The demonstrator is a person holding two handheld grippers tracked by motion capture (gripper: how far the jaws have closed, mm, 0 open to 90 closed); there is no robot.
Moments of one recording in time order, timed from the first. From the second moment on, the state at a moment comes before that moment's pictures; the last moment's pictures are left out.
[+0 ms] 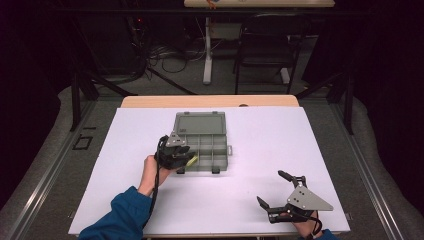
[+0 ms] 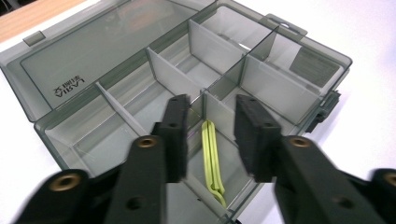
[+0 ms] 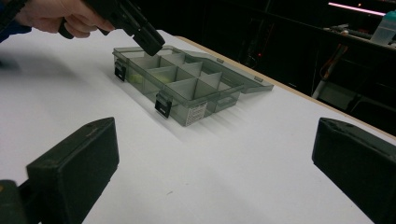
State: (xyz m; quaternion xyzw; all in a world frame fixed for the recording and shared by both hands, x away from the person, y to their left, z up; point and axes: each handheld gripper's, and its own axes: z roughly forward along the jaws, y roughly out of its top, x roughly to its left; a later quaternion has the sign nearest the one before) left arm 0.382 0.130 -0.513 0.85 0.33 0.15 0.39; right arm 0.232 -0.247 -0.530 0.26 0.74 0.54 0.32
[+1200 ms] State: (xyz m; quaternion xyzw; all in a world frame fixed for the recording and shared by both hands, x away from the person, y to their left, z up) left arm 0.324 0.151 -0.484 0.83 0.30 0.18 0.43; right arm 0.231 -0.247 -0.530 0.25 0.74 0.54 0.32
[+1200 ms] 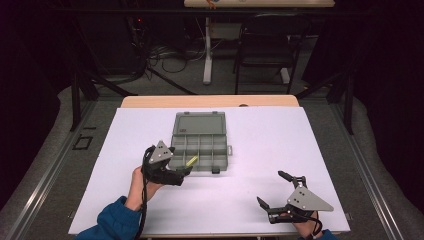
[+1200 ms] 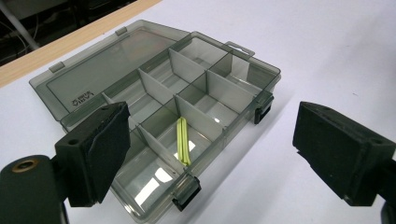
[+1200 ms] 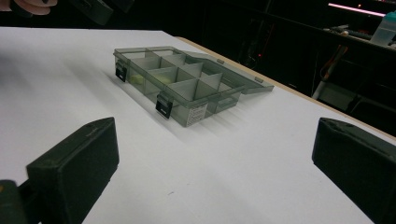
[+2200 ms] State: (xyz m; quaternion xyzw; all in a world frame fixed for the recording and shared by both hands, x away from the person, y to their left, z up) left arm 0.278 0.181 -0.498 0.81 0.31 0.21 0.46; right arm 0.231 -0.247 -0.530 0.25 0.74 0.54 0.32
